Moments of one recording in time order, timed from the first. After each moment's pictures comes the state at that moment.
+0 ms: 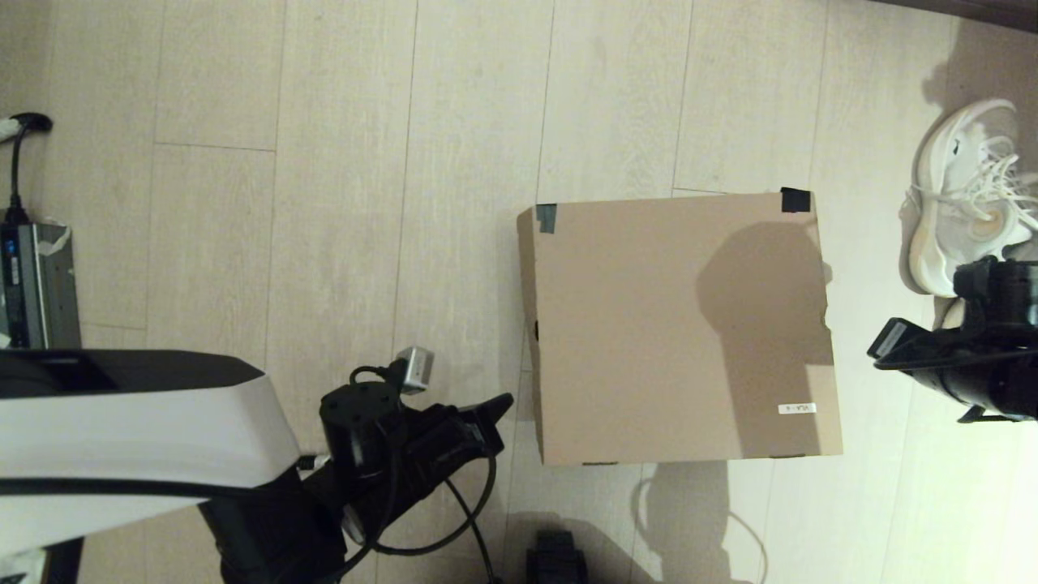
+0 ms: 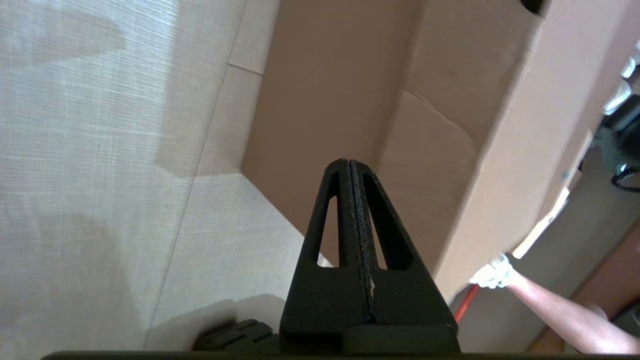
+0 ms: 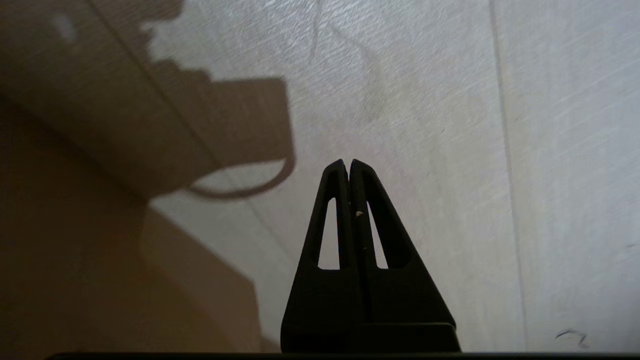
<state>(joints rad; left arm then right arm) -0.61 2.15 -0.53 -1.52 -0.10 -0.54 -0.18 1.73 -0.80 -0.46 -0.14 0.47</state>
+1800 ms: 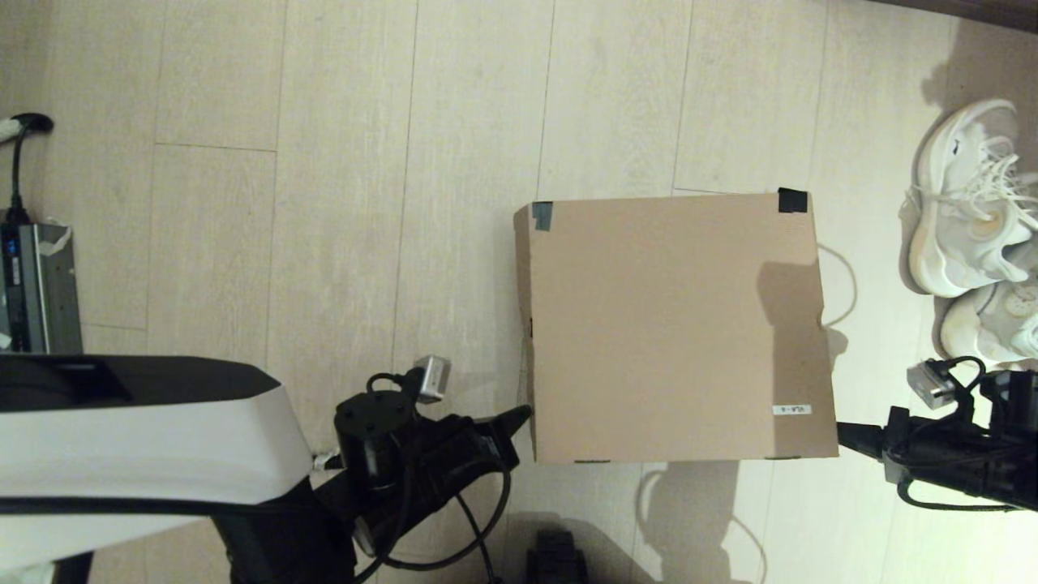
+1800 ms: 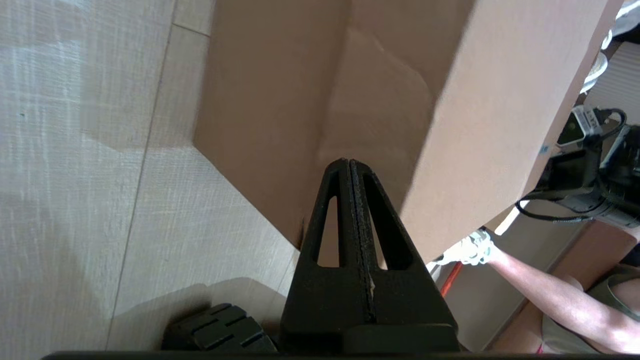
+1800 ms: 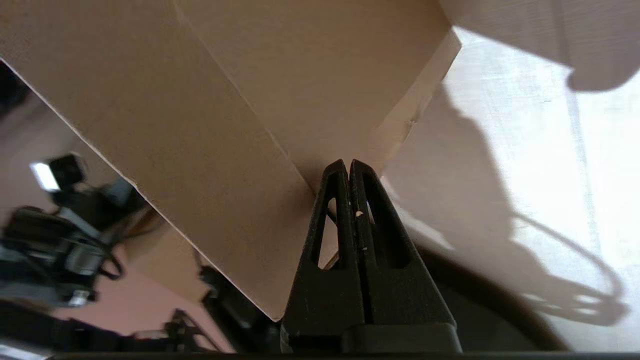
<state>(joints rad) -0.65 2.16 -0.53 -1.52 -0.12 -0.55 -0.38 1.98 -0.50 -0.85 1.04 0.42</state>
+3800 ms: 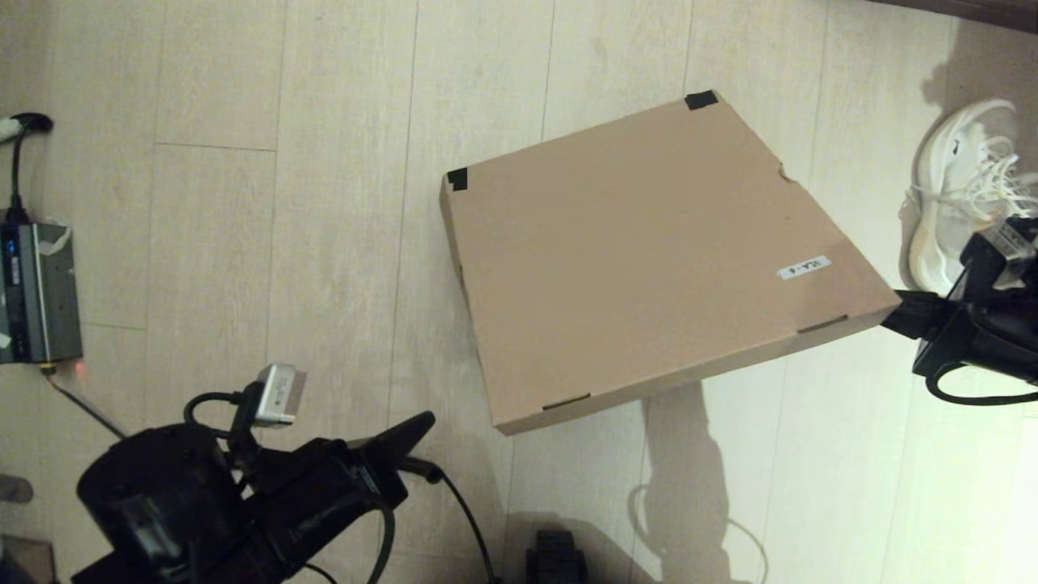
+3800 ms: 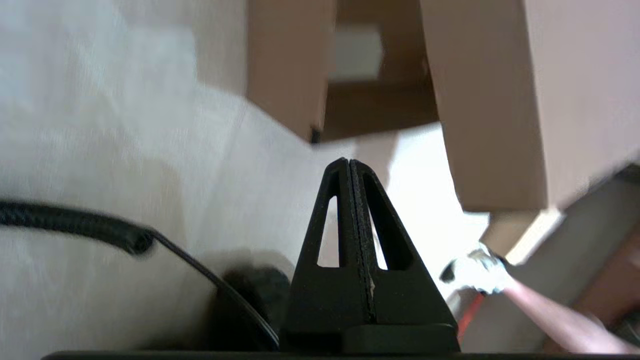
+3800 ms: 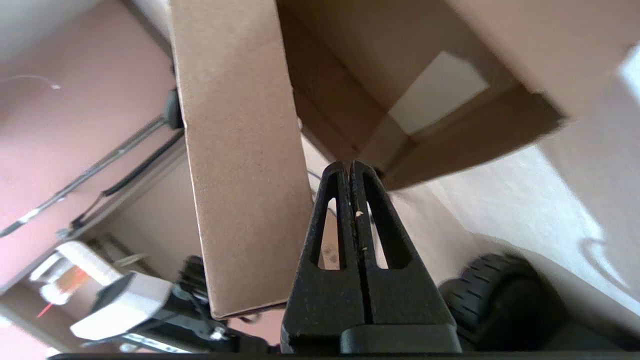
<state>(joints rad) -0.60 1.73 -0.13 -1.52 -0.01 -0.52 -0.24 1.55 -0.68 -0.84 1.05 1.01</state>
